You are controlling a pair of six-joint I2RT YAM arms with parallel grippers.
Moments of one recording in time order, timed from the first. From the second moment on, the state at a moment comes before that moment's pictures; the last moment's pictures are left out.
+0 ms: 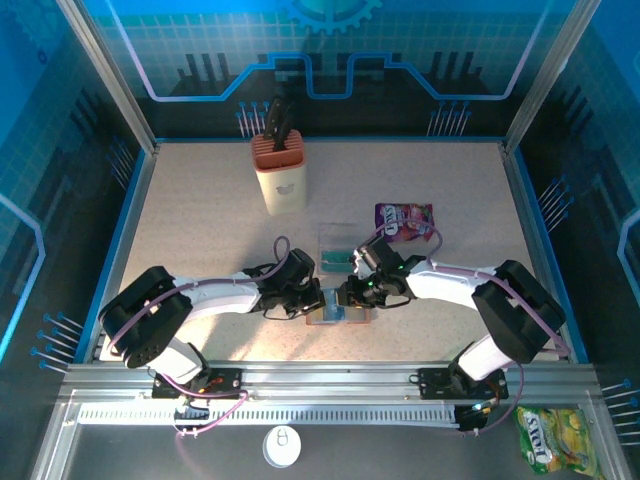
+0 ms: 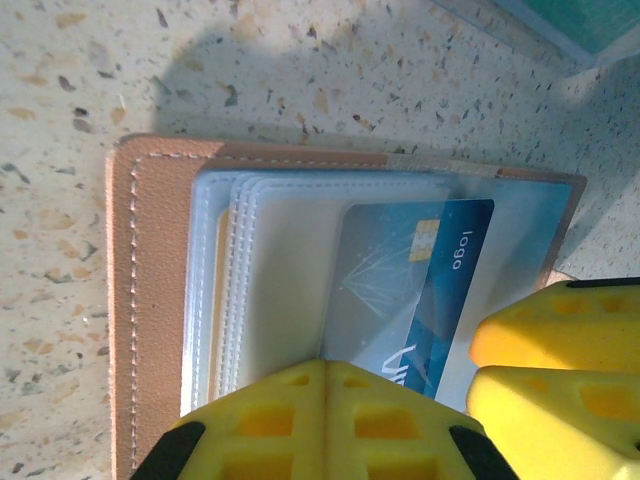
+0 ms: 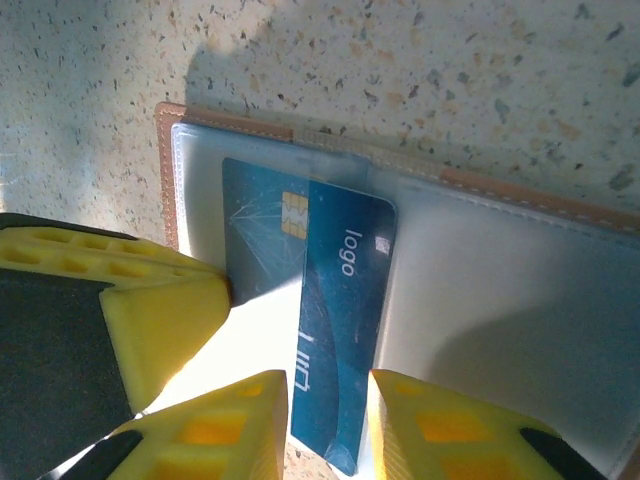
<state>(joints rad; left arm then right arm) -0.78 1.54 0.66 -0.12 0.26 -1.16 0.69 1.54 0.71 -0.26 -0.46 0.71</state>
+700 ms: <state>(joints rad) -0.78 1.54 0.66 -0.12 0.26 -1.16 0.68 1.58 0.70 -0.23 -0.49 0.72</state>
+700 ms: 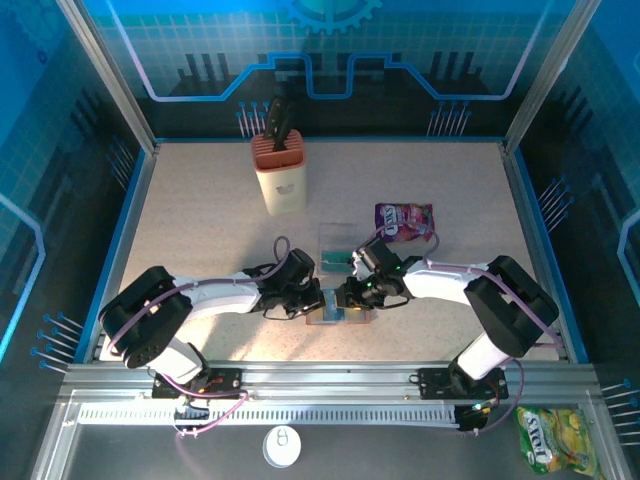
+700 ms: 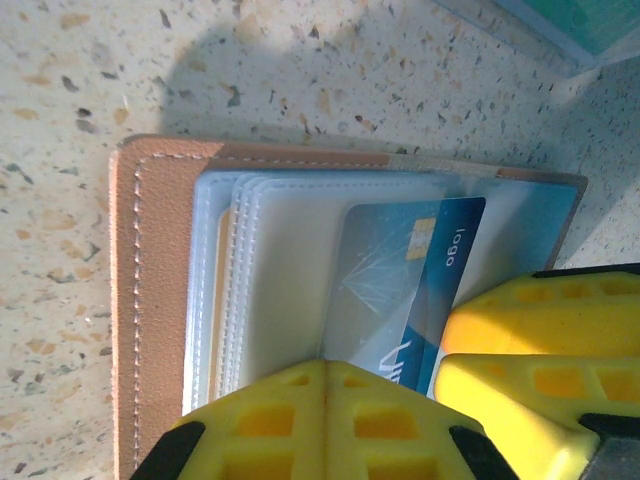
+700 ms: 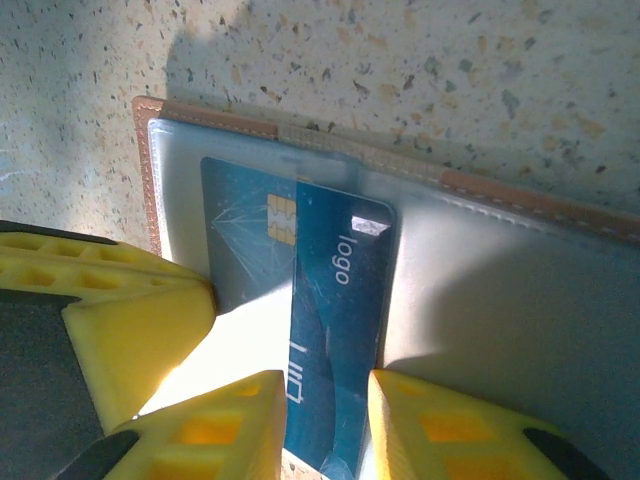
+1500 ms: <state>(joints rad) -0.78 1.54 0.66 -0.12 0.26 -1.16 0.68 1.58 0.70 -0.21 -0.50 0.74</state>
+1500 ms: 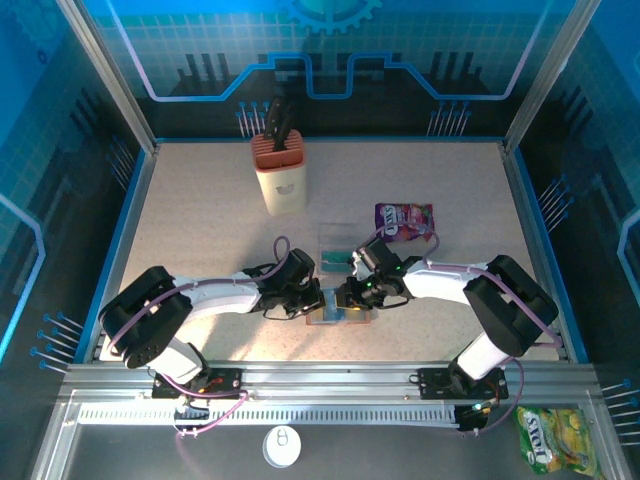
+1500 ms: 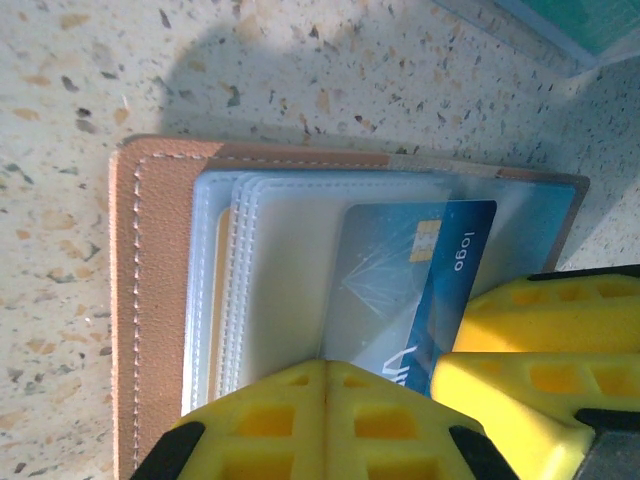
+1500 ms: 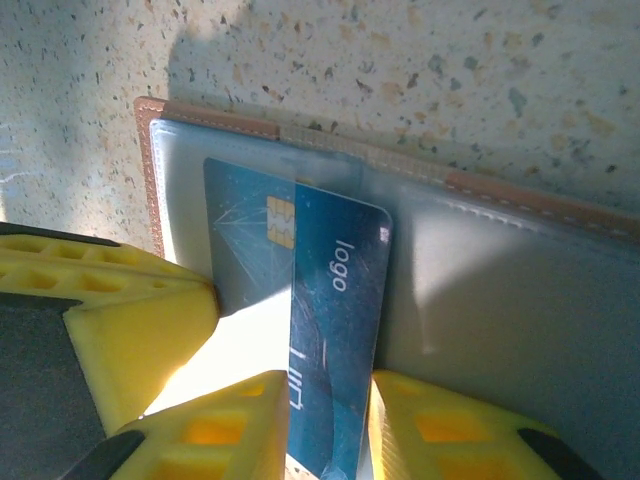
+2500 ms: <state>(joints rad) -0.78 1.54 0.66 -0.13 0.26 -1.16 0.60 1.44 0.63 -0.21 -0.54 0.73</state>
